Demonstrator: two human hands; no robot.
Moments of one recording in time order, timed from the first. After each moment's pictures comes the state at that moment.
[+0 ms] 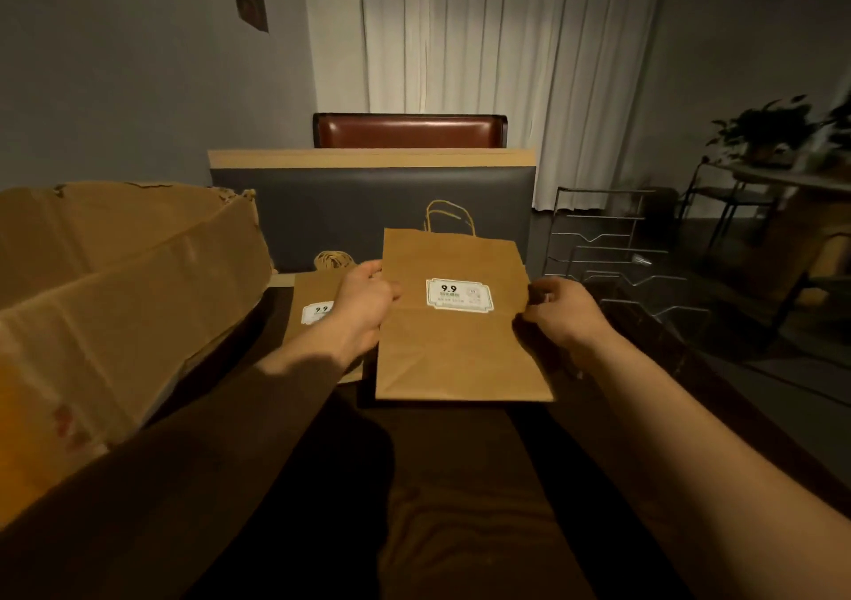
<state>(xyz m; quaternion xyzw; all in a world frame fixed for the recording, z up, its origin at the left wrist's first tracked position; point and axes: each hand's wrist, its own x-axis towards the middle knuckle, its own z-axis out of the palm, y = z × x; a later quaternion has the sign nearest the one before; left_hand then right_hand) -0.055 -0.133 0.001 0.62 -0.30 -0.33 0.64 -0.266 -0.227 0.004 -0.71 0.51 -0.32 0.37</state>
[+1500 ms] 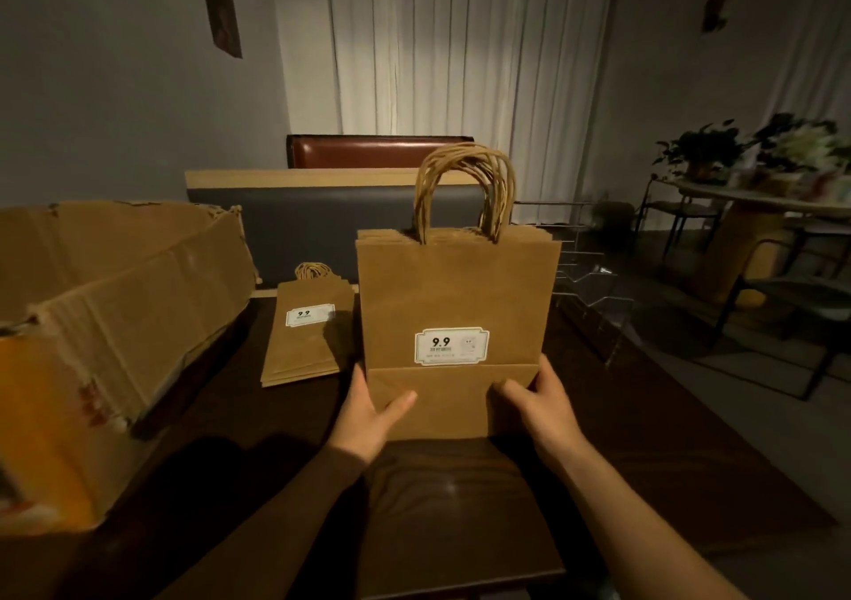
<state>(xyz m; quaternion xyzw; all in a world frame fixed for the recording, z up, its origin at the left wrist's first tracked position) -0.118 -0.038 -0.106 0.61 -0.42 -0.31 0.59 -0.330 -0.137 -0.085 -0.60 0.38 -0.45 0.54</state>
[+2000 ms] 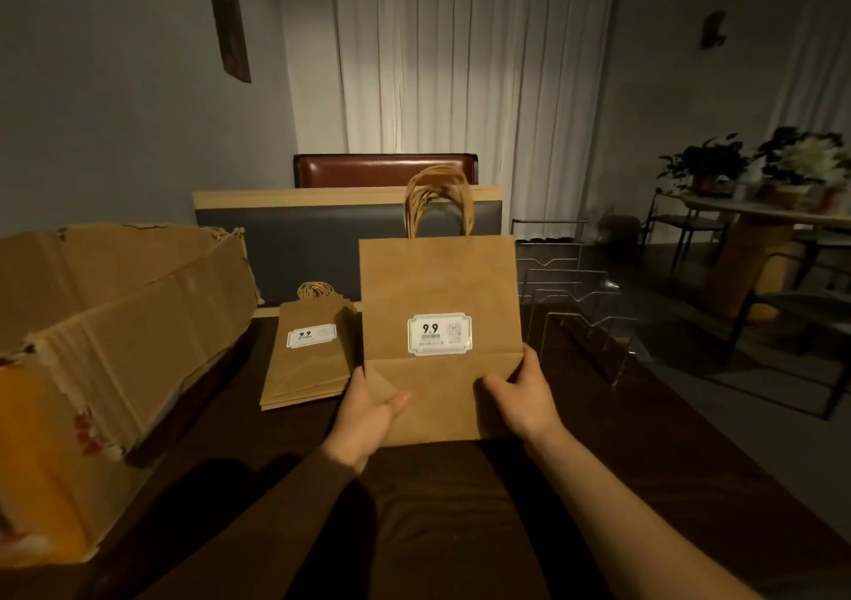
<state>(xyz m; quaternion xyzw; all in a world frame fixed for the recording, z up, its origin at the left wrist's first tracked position) -0.110 -0.072 -0.093 0.64 -0.36 -0.31 0.60 -0.303 -0.164 -0.064 -0.64 0.45 -0.41 0.47</state>
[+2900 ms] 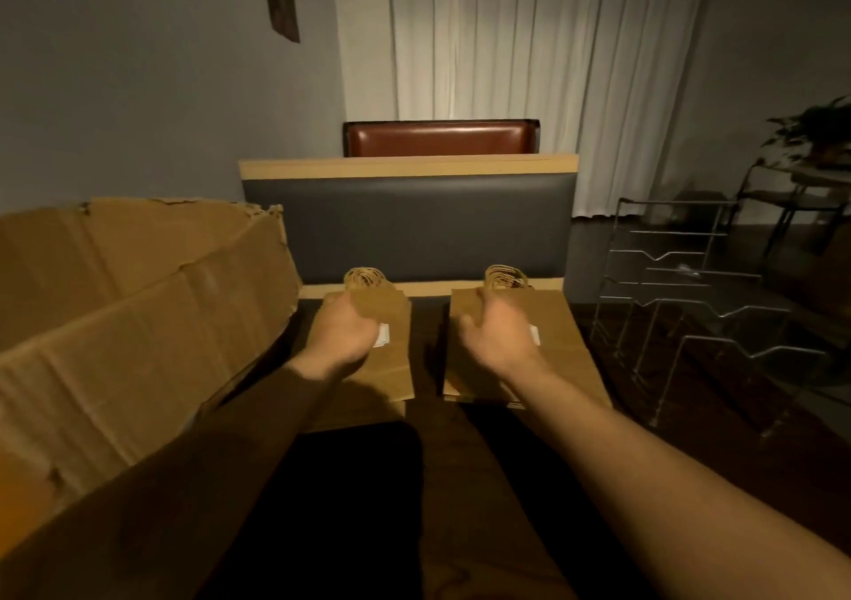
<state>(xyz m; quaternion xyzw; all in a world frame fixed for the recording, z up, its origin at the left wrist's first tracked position) 0.029 -0.131 -0.013 0.84 -0.37 -0.11 0.38 -0.138 -0.229 -0.016 -0.83 0.44 -0.25 0.26</state>
